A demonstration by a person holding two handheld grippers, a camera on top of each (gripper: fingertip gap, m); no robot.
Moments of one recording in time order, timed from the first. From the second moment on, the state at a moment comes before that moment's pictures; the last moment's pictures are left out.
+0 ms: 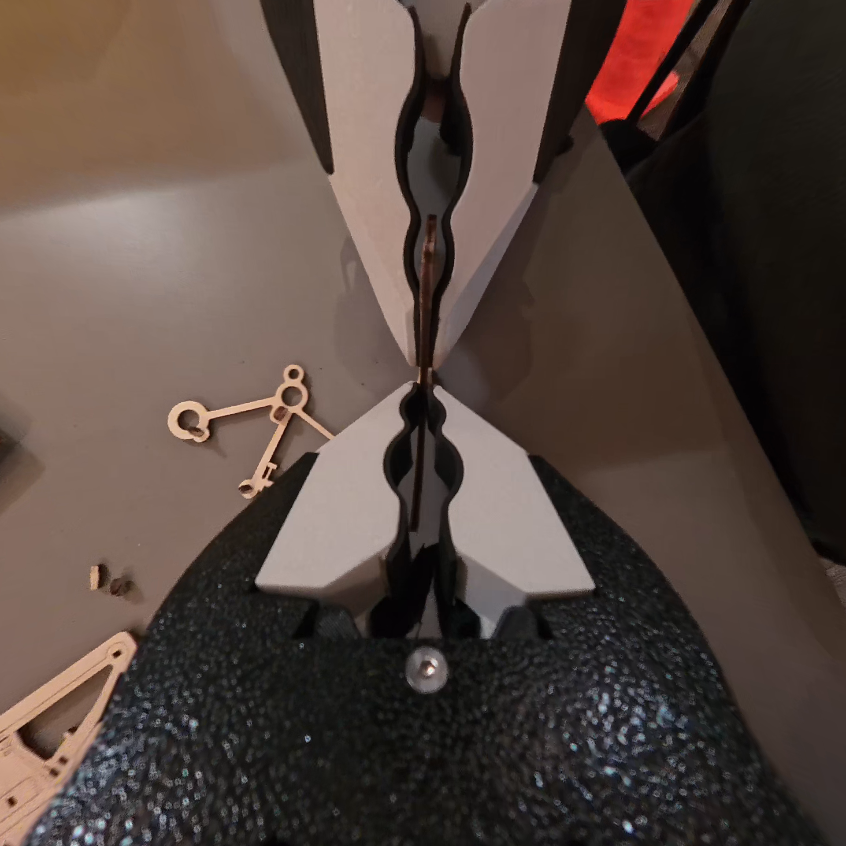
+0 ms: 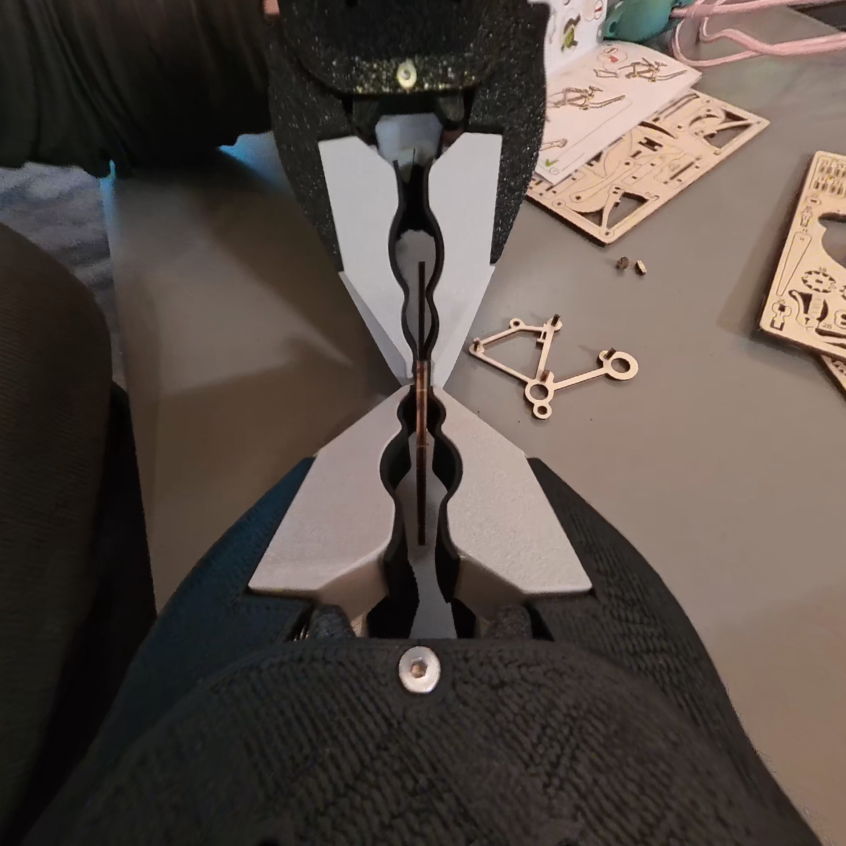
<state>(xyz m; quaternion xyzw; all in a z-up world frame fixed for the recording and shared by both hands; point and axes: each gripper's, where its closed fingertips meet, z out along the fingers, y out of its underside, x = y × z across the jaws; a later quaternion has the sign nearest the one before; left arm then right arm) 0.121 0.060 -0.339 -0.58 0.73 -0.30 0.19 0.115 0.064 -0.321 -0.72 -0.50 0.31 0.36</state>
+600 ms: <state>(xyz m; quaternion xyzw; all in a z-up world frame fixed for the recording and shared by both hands) 0.091 0.092 -0.261 -0.63 0.56 -0.41 0.34 0.129 0.095 -0.266 -0.69 -0.27 0.54 0.40</state>
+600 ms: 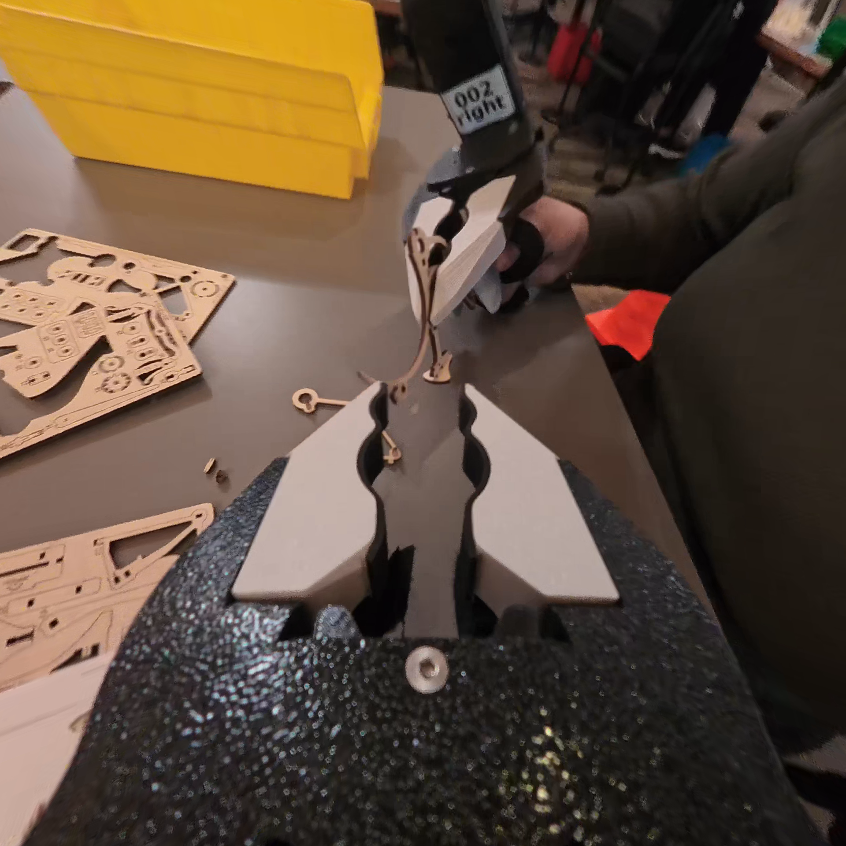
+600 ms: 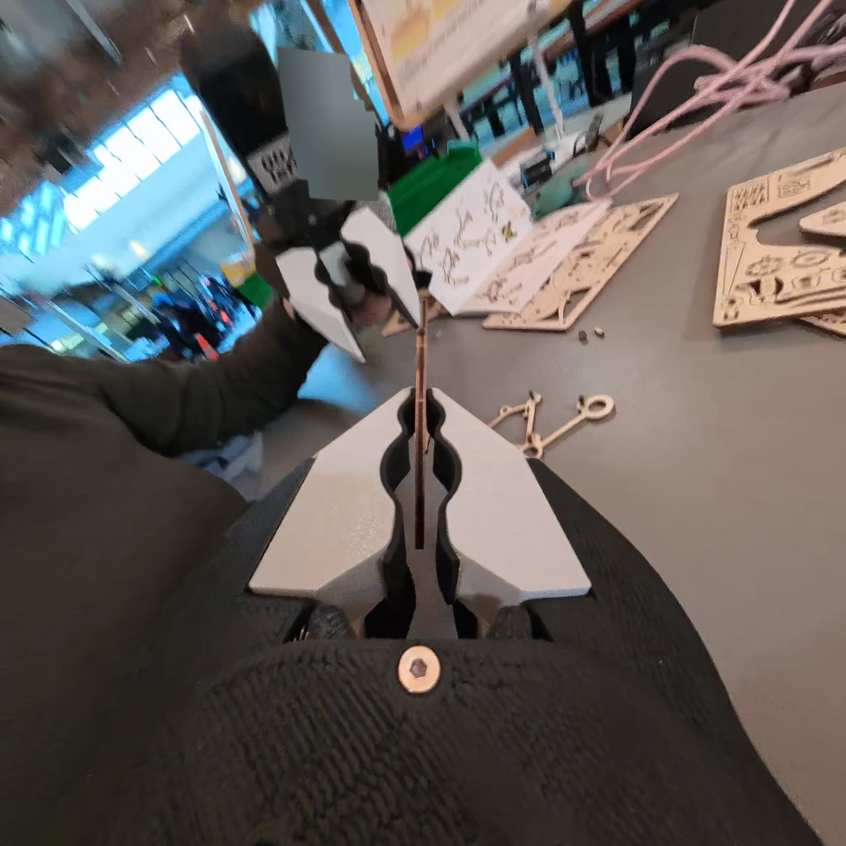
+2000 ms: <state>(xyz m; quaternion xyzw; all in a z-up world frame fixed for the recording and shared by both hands) 0.112 0.073 -0.186 -0.47 0.20 -0.82 0.25 0.086 0.068 -0.206 0.07 -0.63 -0.44 0.64</state>
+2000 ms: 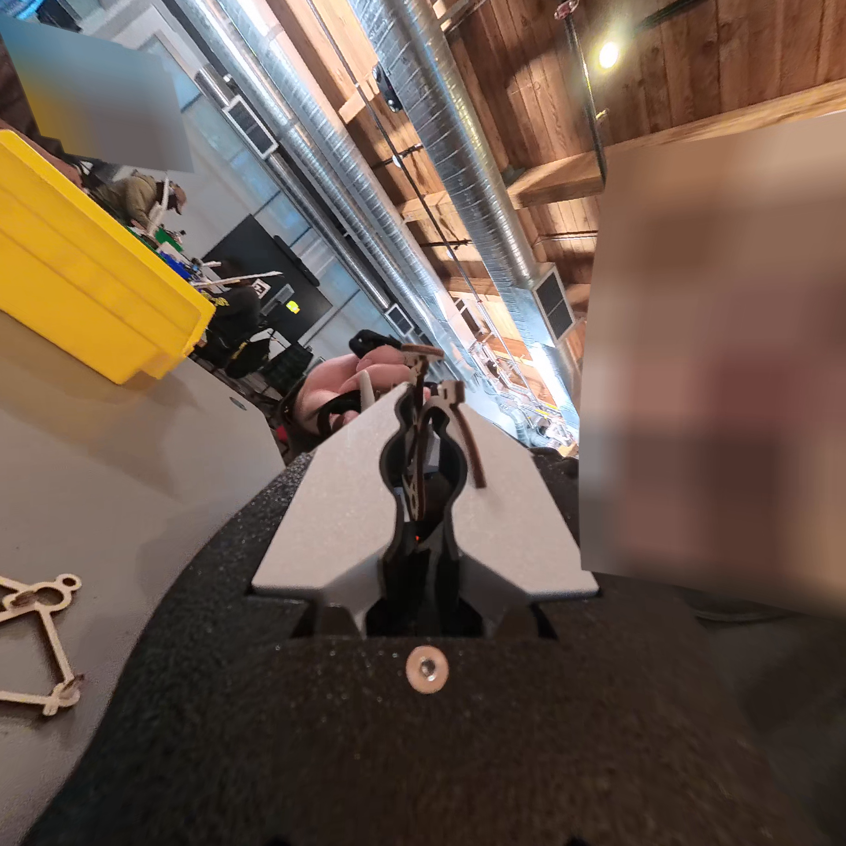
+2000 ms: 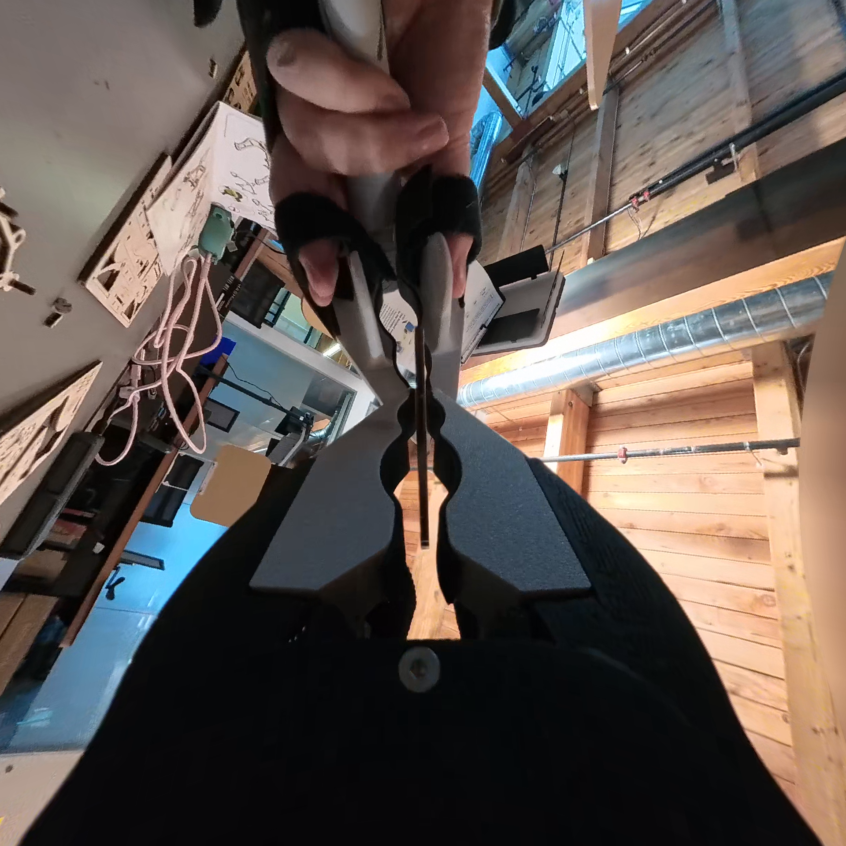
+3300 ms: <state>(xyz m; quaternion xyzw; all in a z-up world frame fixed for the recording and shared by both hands) 0.082 0.074 -0.304 -0.36 0.72 0.05 0.60 0.081 0.058 -0.282 -0.39 -0.69 0.27 0.54</state>
